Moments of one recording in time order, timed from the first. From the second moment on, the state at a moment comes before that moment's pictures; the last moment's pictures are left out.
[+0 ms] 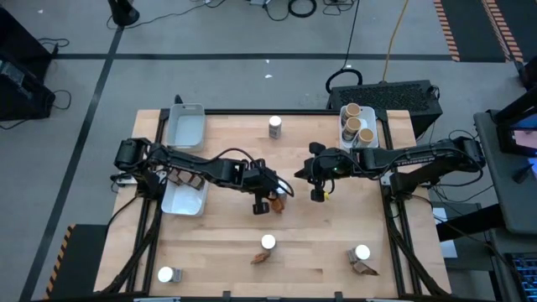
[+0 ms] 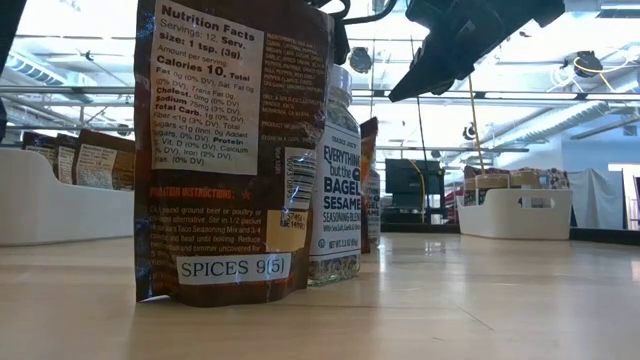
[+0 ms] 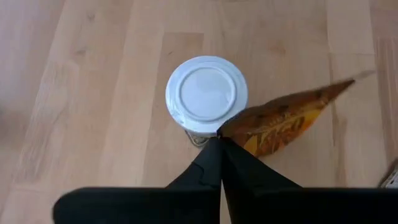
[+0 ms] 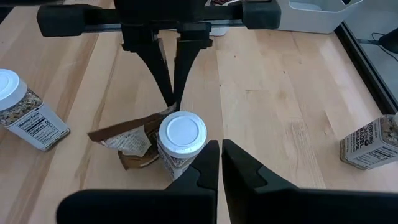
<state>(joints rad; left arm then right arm) -0.08 1.77 1.27 -0.44 -0.12 -0.09 0.01 1.26 0.86 -0.21 0.08 -0.02</state>
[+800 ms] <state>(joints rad) -0.08 1.62 1.27 -0.58 -0.09 -0.09 0.01 1.26 0.86 -0.21 0.08 -0.03</state>
